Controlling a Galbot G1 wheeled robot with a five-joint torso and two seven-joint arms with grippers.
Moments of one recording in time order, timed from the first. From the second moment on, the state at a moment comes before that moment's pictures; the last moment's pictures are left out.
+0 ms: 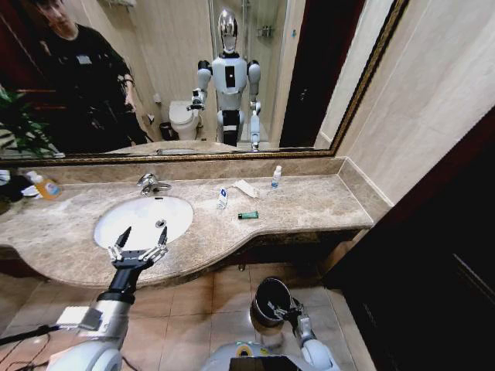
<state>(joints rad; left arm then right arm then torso) 1.84 -1.36 -0.82 -2.47 -0.37 0.04 0.05 -1.40 1.43 0.42 1.19 0.07 0.11 -0.05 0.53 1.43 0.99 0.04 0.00</state>
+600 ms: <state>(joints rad) 1.84 -1.36 -0.82 -2.47 -0.37 0.04 0.05 -1.47 1.39 0.43 1.42 0.19 0.03 -0.01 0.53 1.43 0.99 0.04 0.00</state>
